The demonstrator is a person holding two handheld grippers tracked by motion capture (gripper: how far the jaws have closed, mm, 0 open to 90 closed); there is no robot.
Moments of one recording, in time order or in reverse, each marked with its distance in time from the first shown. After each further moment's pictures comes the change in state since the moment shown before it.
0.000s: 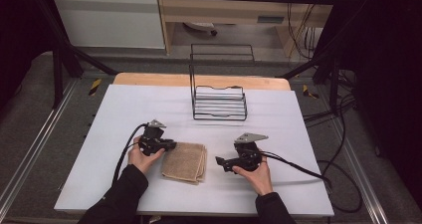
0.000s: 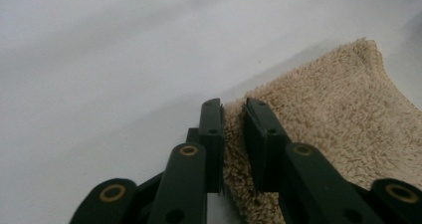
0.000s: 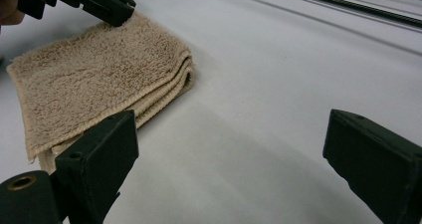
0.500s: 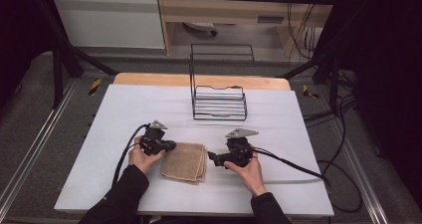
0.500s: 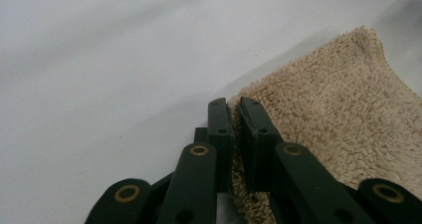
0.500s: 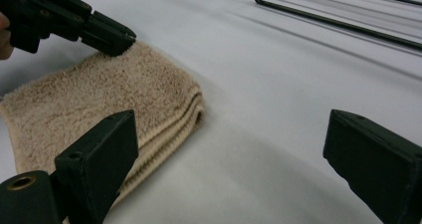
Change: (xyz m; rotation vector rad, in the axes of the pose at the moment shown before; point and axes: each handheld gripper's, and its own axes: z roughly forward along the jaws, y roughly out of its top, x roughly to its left) left arm -0.002 -0.002 0.001 0.009 0.004 0.037; right arm 0.014 0.019 0.019 -0.012 -0.033 0.013
